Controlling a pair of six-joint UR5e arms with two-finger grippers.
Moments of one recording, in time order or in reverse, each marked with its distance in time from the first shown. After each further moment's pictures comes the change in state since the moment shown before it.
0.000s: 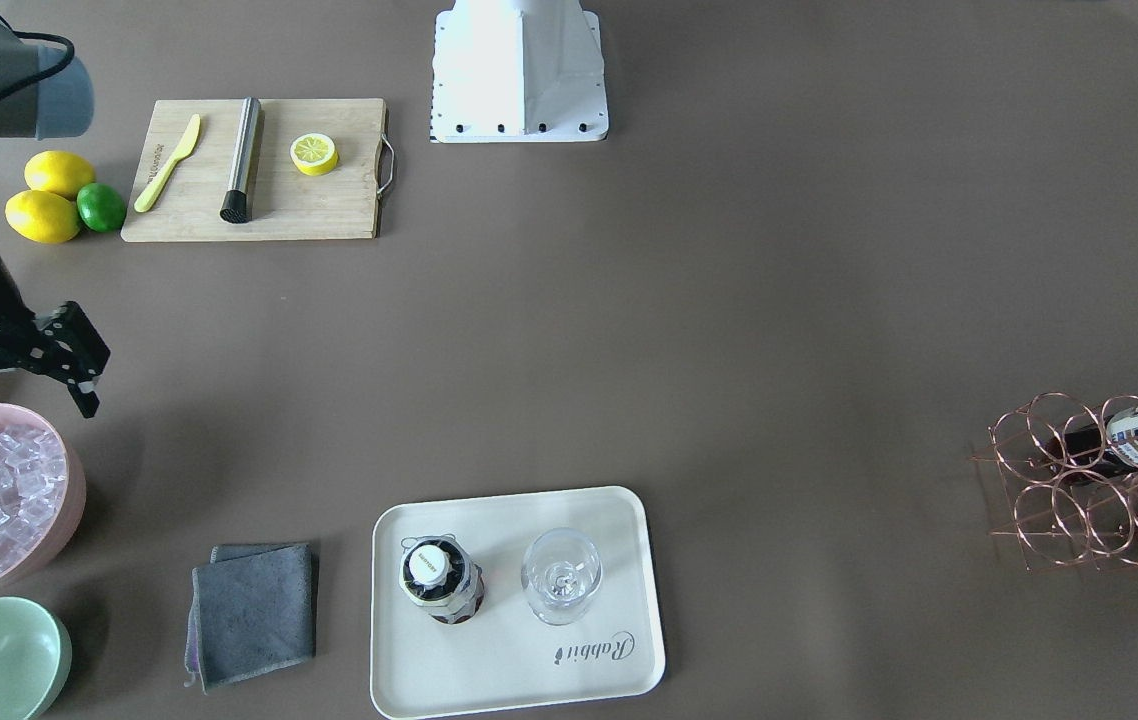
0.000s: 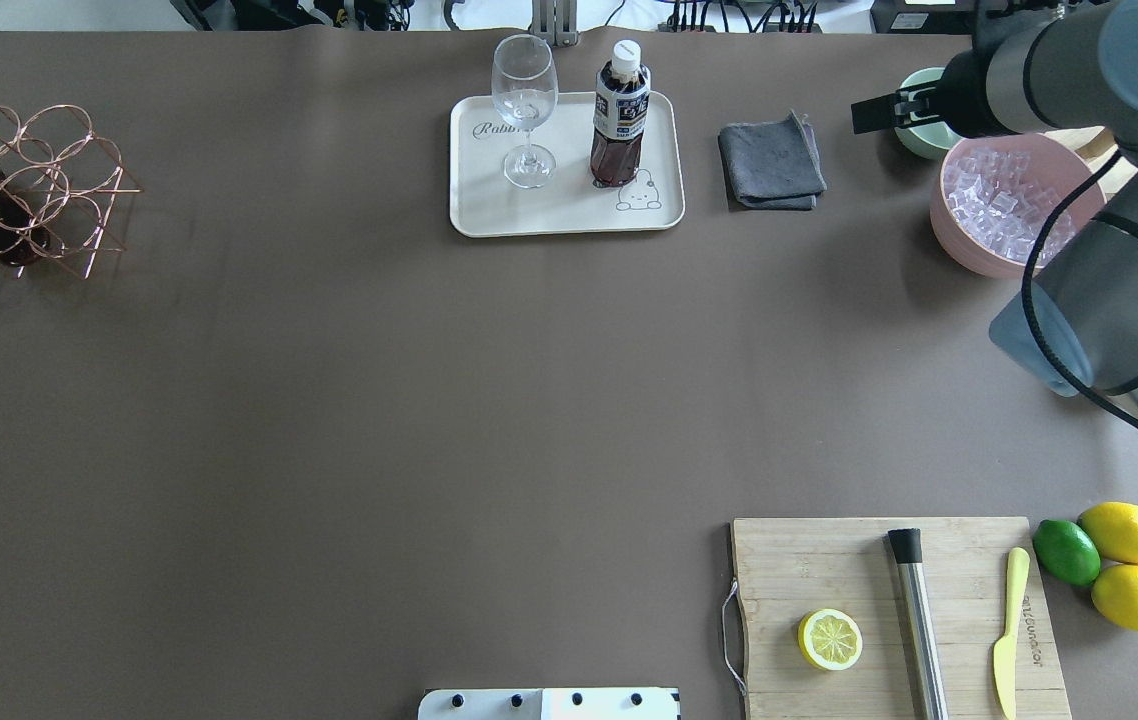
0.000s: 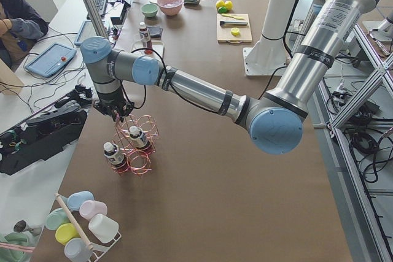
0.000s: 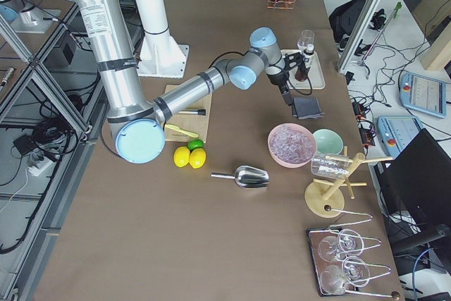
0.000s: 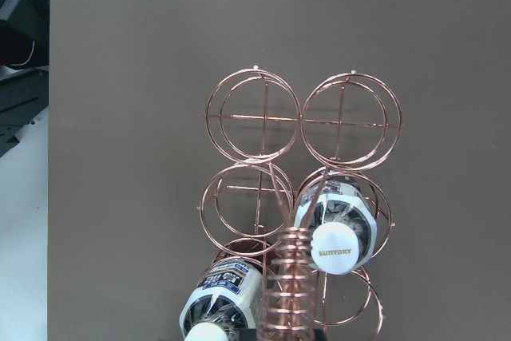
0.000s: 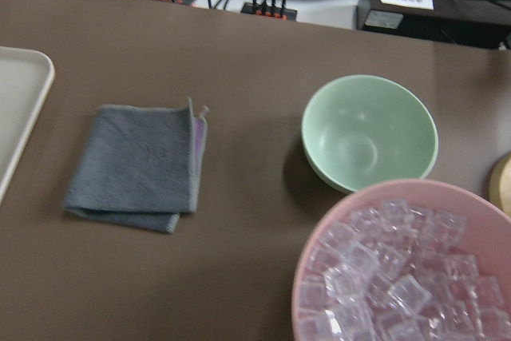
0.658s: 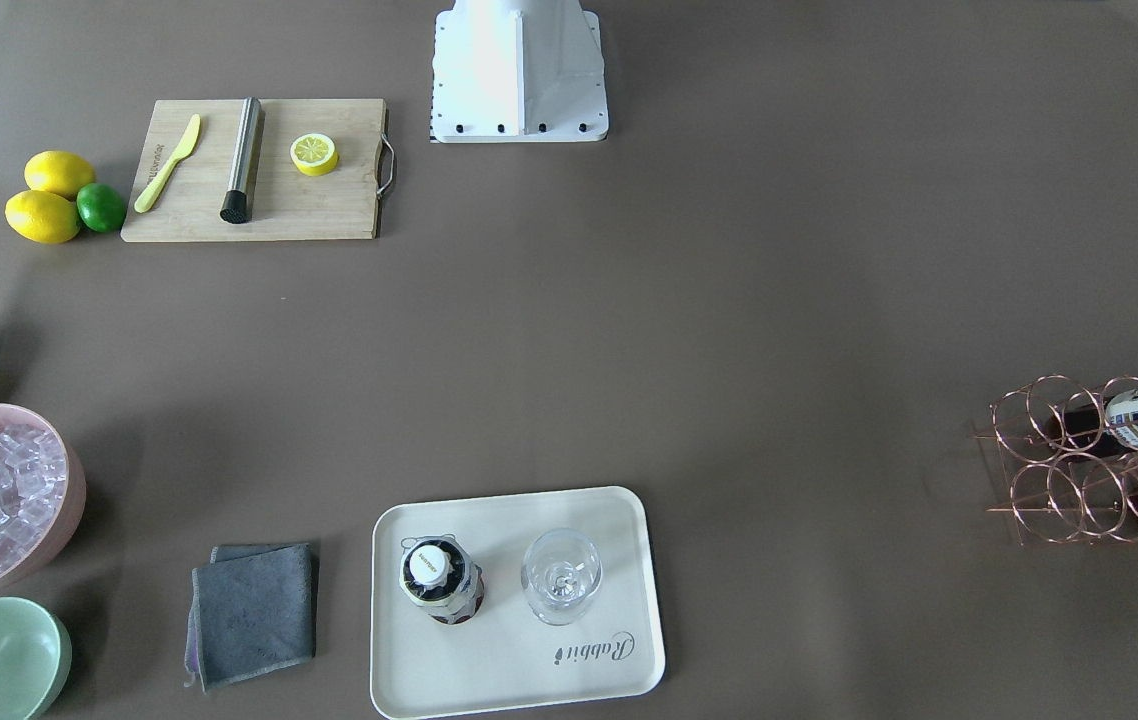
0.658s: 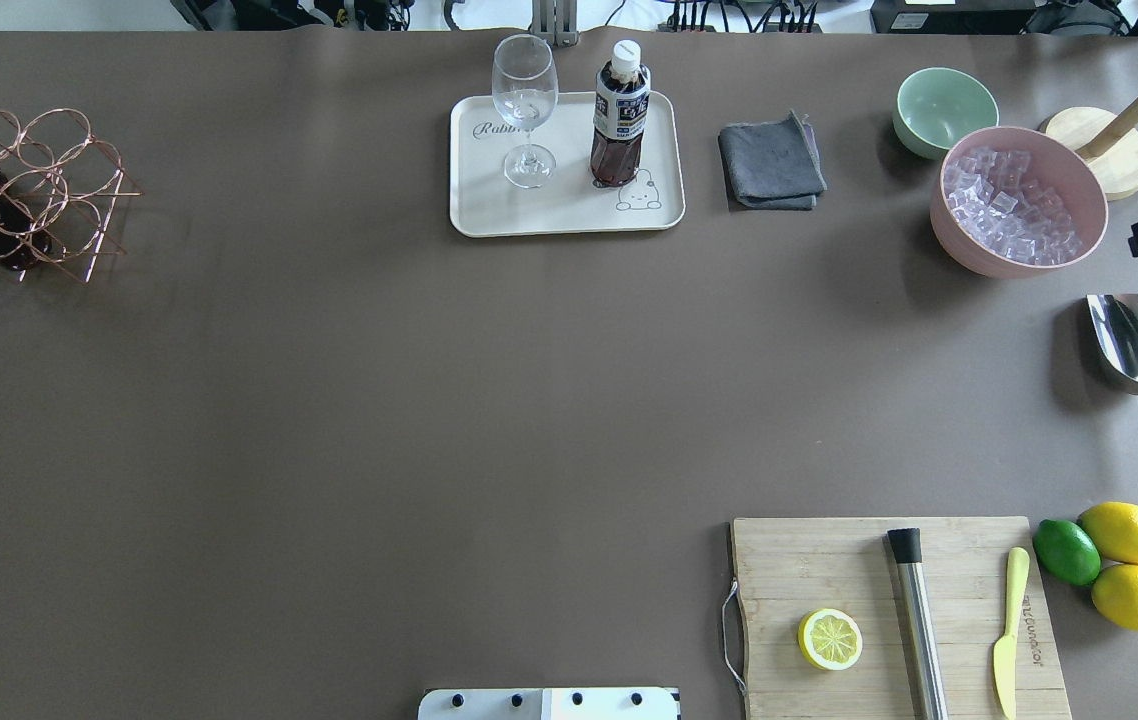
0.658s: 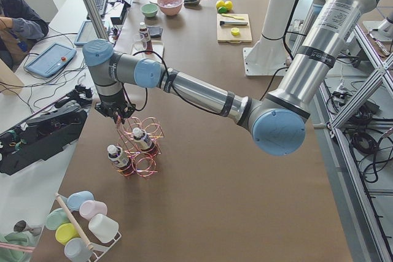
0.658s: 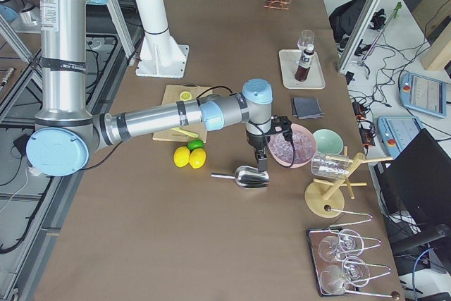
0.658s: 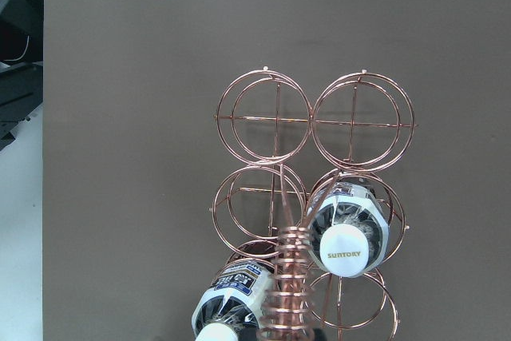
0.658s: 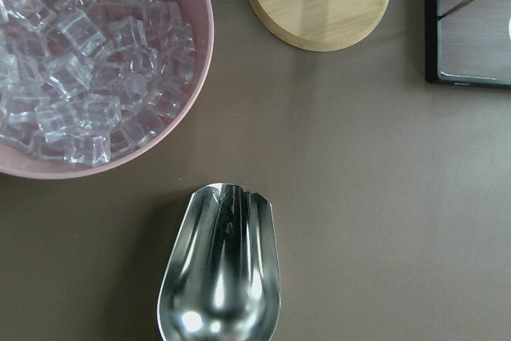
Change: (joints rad) left arm 0.001 0.017 -0.006 -0.017 0.000 -0.002; right arm 0.301 -0.289 0.007 -0.256 0.242 -0.488
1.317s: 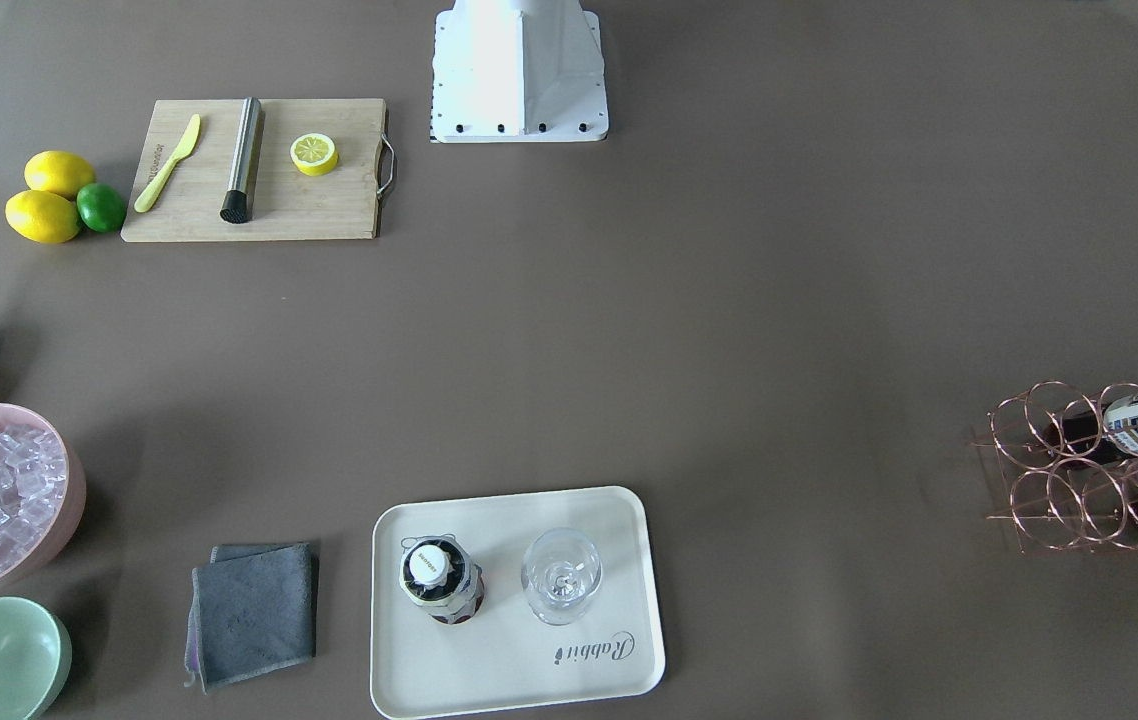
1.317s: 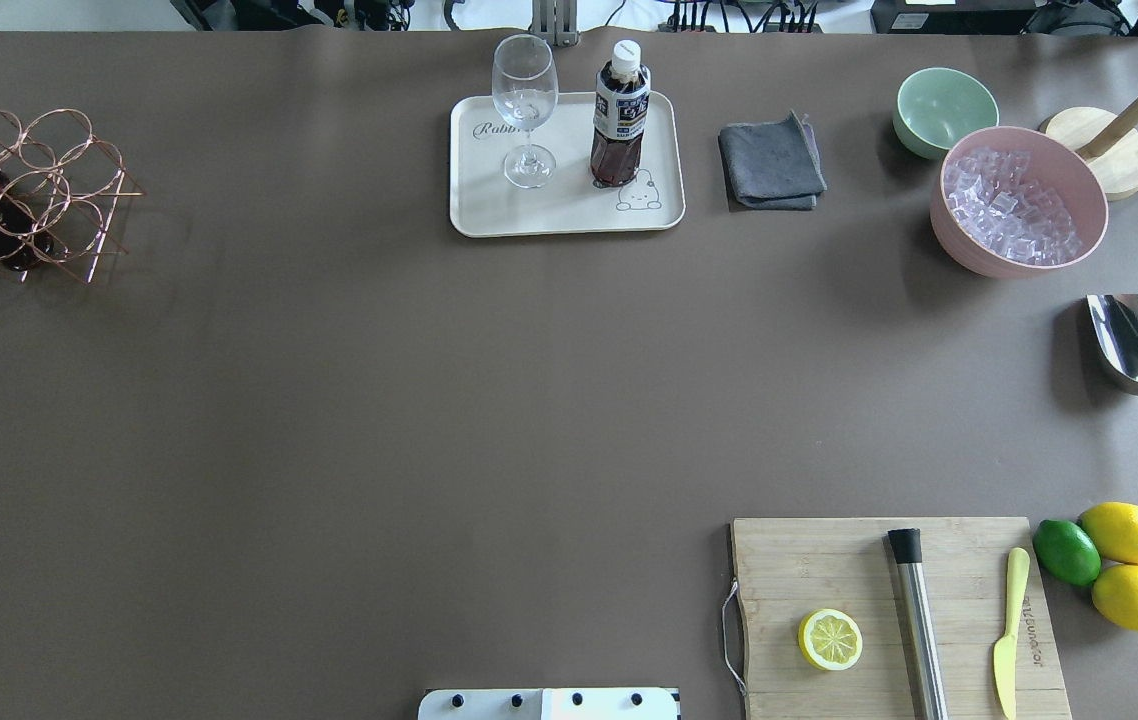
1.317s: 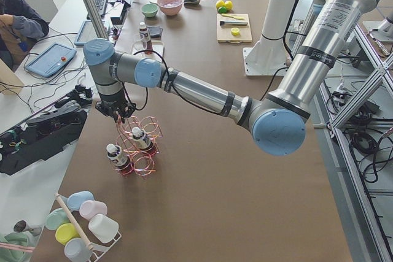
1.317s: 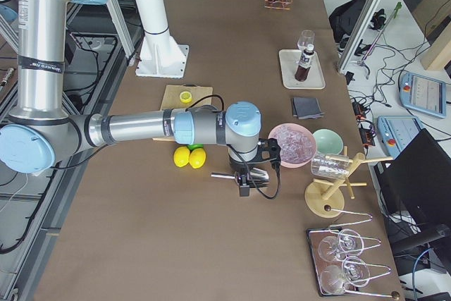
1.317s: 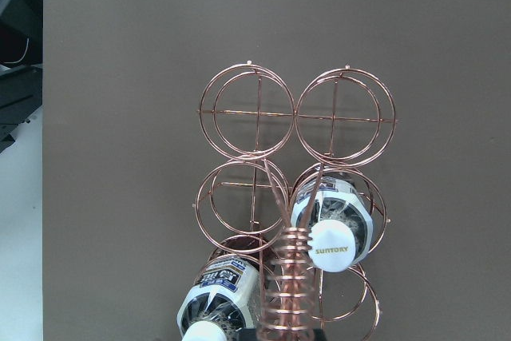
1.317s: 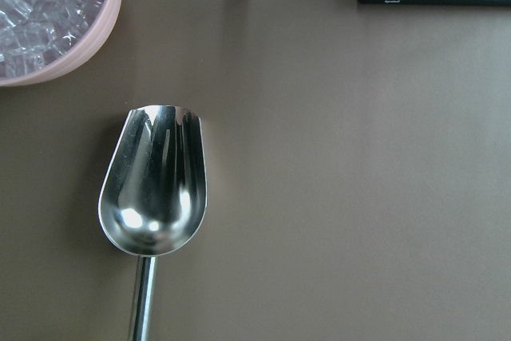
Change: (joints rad) left arm 0.002 0.001 -0.005 -0.001 -0.002 -0.001; right arm 0.254 -0.071 -0.003 -0.179 0.165 -0.312
